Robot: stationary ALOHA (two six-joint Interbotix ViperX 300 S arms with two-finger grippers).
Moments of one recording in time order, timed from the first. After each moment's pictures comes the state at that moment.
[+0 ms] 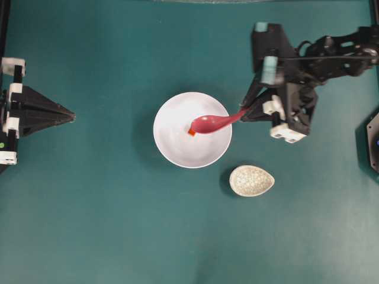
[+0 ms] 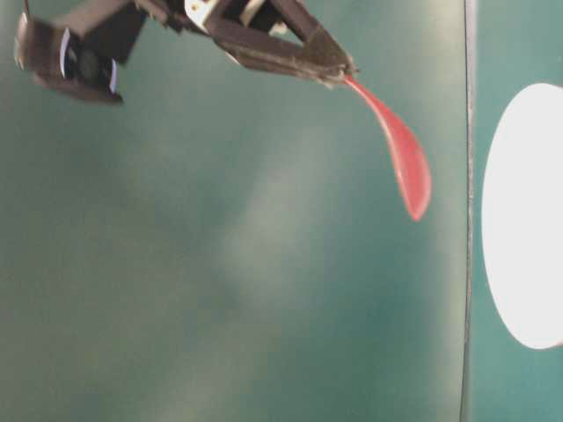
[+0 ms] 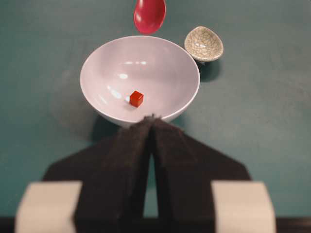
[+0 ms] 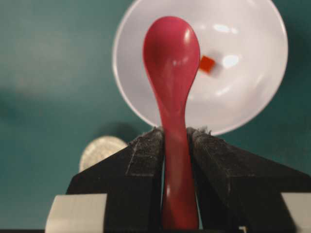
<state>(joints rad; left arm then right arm) 0.01 -0.98 1.15 0.01 0.13 -0.02 -0.24 -0.27 0.57 0.49 0.68 -0.41</state>
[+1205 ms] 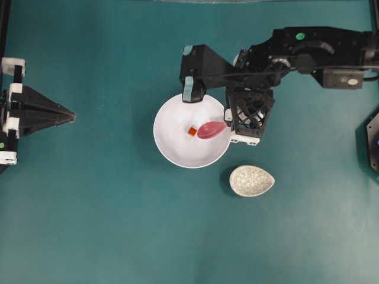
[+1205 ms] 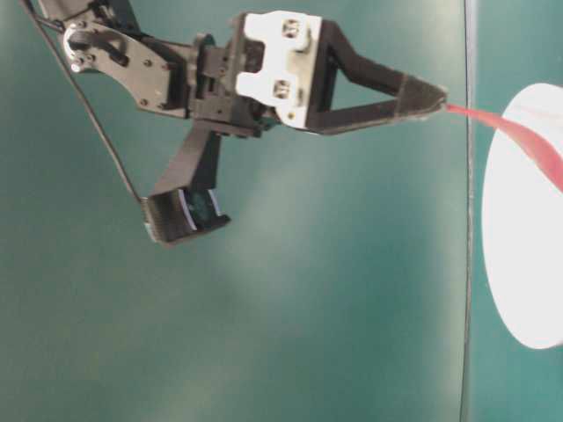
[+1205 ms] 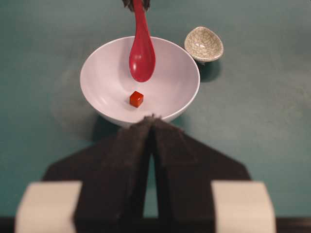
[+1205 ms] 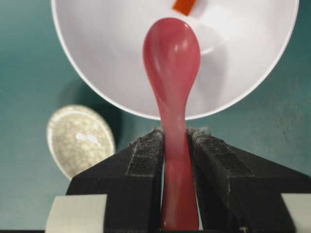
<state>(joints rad) 0.01 -0.98 1.15 0.01 0.13 -0.02 -0.18 0.05 0.28 0.22 1.02 -0.13</state>
